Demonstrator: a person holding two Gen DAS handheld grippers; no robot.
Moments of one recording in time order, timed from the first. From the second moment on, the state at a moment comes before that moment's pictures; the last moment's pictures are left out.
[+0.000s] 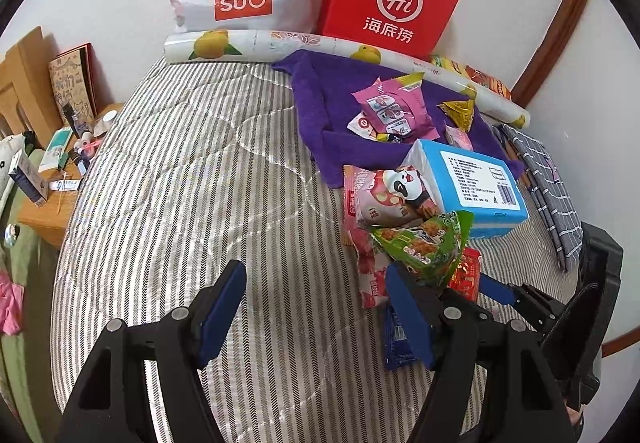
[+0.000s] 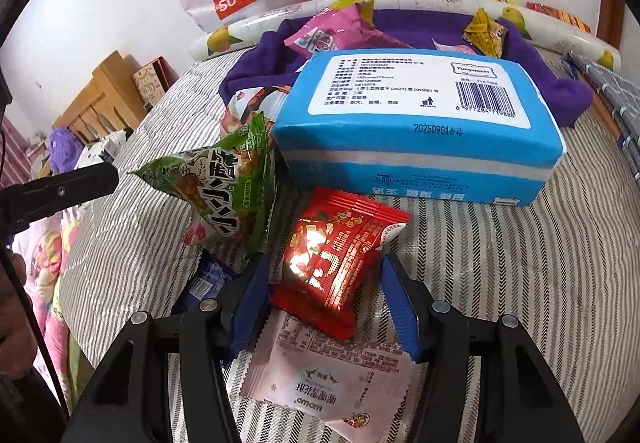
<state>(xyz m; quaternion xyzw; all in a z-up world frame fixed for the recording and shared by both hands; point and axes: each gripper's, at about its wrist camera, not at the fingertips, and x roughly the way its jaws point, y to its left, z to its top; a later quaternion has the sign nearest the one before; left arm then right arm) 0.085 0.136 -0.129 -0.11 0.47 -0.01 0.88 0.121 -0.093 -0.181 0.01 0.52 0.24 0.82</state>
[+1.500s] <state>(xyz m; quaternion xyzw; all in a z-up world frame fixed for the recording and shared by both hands) 0.114 0.051 -0.143 -0.03 0.46 -0.08 0.88 0.146 -0.171 -0.189 -0.06 0.44 0.16 0.88</state>
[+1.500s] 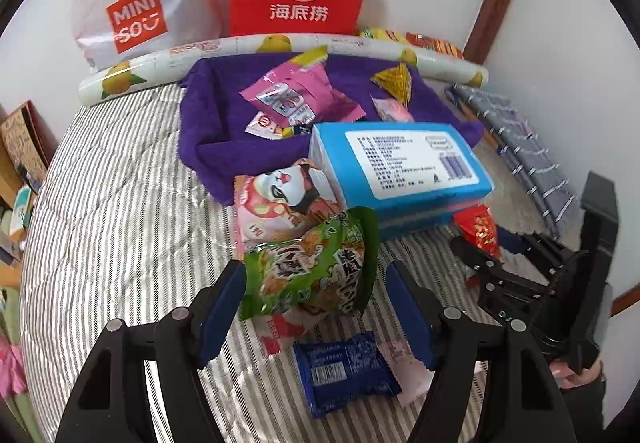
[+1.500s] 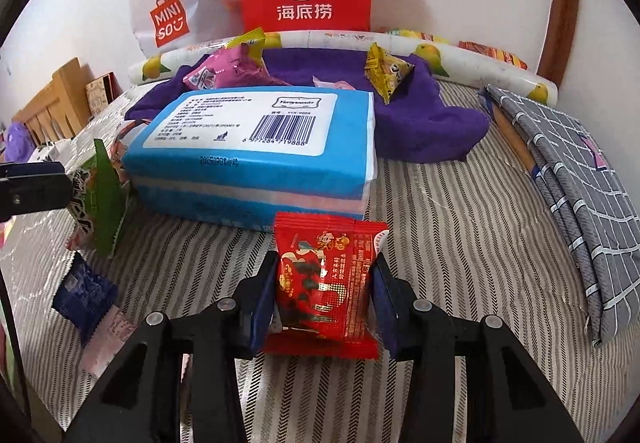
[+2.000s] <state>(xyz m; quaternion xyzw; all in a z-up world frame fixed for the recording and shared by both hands) 0.121 0.041 -0.152 -0.01 0.46 -0.08 0.88 0.152 -0.179 -0.195 -0.03 0.45 0.18 0.87</state>
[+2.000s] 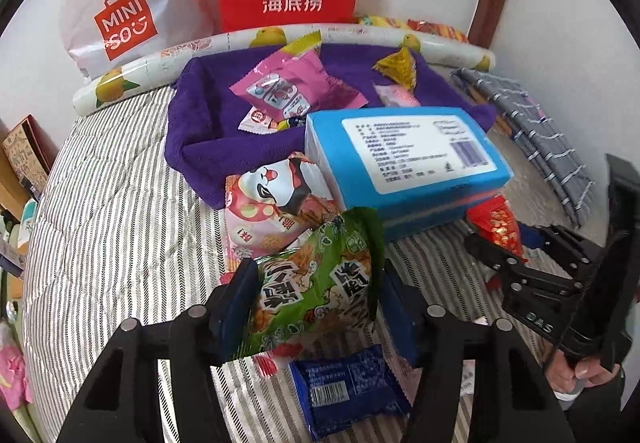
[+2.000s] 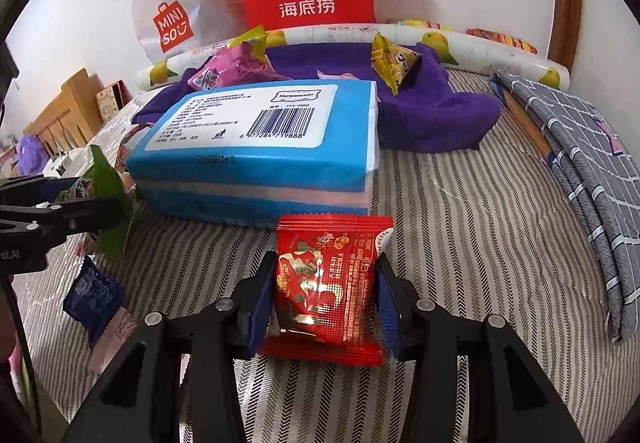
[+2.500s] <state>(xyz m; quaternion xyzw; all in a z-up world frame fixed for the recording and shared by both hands) 0.104 0.050 -0.104 -0.04 0.42 -0.10 0.90 0.145 -0.178 -0.181 -0.03 0.46 0.19 0.87</state>
